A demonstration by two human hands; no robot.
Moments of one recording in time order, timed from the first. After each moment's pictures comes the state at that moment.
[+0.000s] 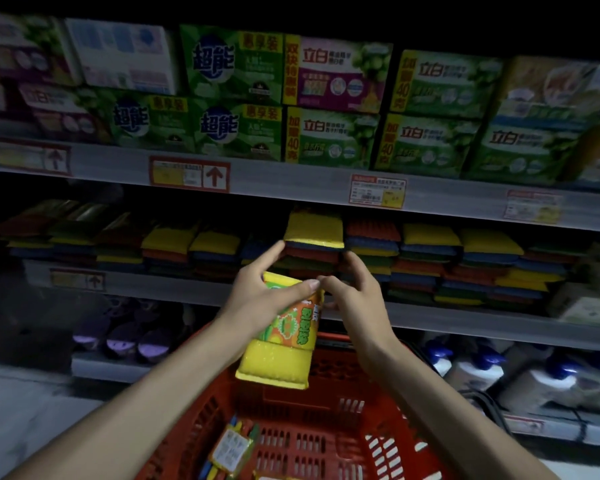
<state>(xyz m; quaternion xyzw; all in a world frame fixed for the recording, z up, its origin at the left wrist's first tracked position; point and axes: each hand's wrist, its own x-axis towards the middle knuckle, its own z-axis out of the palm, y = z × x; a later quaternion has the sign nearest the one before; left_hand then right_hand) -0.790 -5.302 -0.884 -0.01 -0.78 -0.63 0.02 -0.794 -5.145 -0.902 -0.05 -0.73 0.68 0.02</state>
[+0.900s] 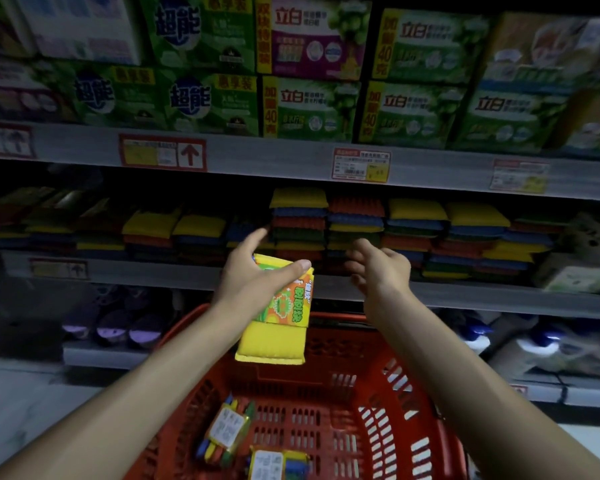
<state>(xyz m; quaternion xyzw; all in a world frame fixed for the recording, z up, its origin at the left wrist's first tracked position) -0.793 -5.288 -0.887 0.05 -0.81 -0.58 0.03 -0.816 -5.108 -0.894 -0.26 -0.57 0.77 0.07</state>
